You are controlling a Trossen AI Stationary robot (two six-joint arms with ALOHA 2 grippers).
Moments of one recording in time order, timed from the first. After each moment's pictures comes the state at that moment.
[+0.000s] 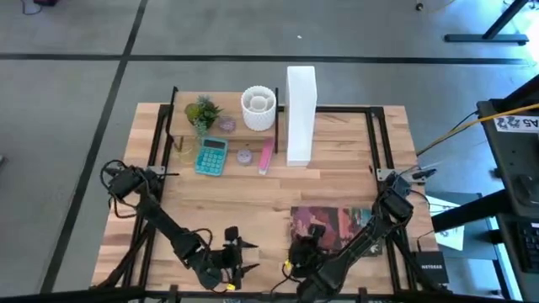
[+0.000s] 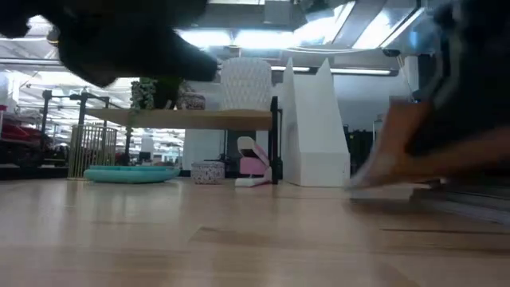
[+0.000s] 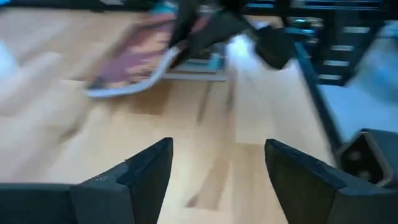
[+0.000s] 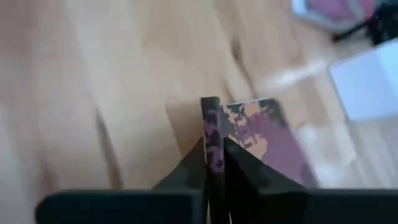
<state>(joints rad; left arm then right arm) -0.82 1.95 1.03 0.34 -0.94 -0.44 0.80 2.24 1.74 -1.19 0.80 1.04</state>
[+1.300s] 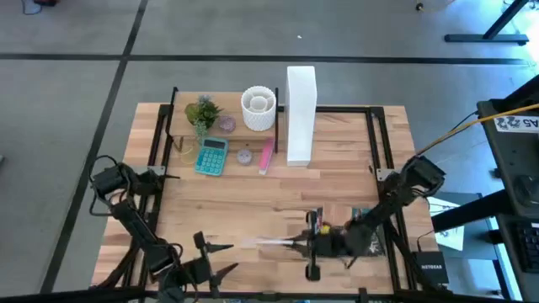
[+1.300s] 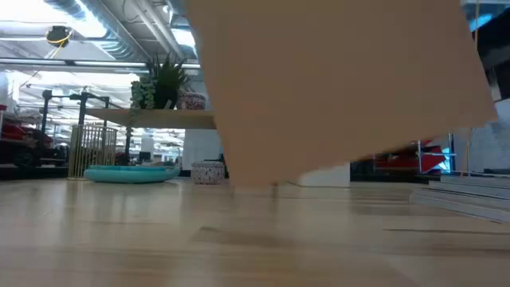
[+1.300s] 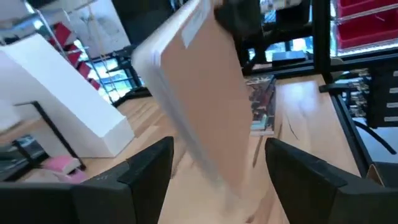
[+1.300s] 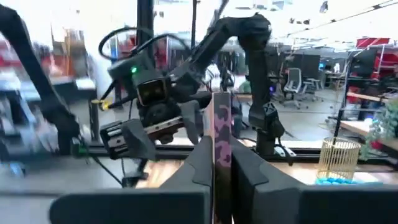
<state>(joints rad) -1.03 1.85 1.03 0.38 -1.45 -0.21 0.74 1.84 0.72 1.36 0.71 -0.13</state>
